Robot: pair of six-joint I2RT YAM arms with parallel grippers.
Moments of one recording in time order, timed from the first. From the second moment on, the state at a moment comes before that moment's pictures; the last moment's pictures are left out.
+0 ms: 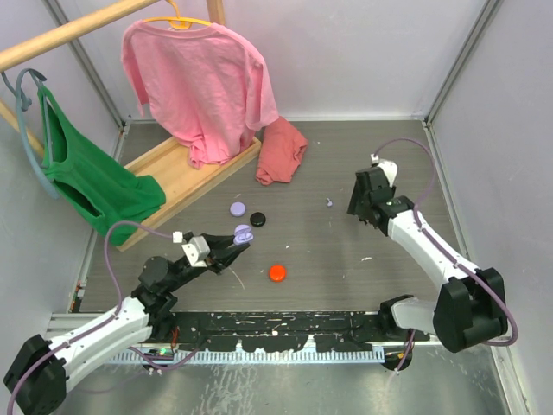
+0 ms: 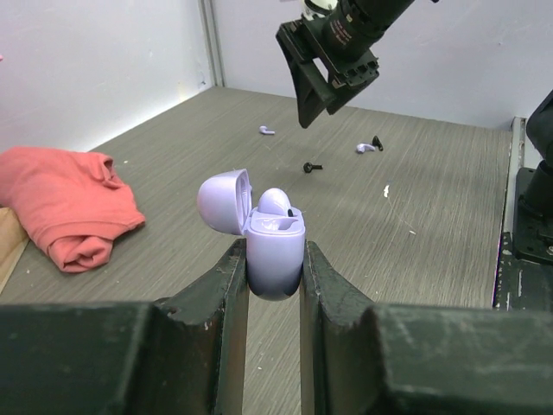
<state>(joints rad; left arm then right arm) -0.73 0.59 0.05 0.79 0.32 -0.01 0.35 1.23 0.86 -0.49 0.39 0.45</state>
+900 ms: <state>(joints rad) -0.73 0.56 0.04 0.76 0.32 -0.01 -0.19 1.43 0.71 -0.33 0.18 0.51</state>
